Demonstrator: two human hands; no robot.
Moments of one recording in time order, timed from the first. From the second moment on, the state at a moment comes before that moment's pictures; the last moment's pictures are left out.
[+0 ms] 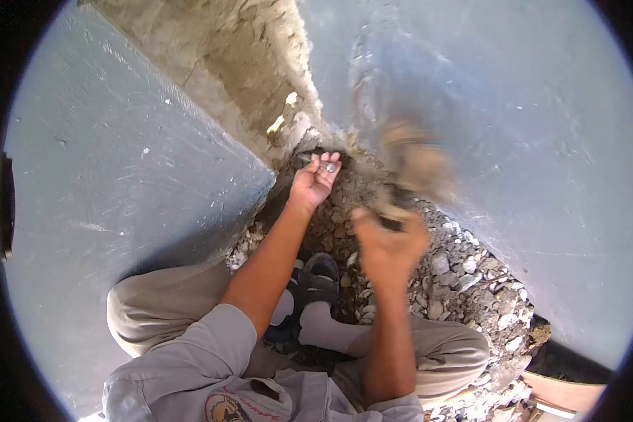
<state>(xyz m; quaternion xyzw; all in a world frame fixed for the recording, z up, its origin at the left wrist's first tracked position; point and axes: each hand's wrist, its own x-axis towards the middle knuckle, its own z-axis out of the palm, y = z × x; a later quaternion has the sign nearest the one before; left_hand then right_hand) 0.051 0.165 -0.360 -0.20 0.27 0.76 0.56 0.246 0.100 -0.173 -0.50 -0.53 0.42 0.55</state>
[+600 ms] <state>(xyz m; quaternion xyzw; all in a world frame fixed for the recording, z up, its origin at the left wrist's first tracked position) 0.049 0.163 -0.363 -0.20 0.25 0.76 0.57 0.258 0.124 -0.118 -0.46 -0.58 0.36 0.57</state>
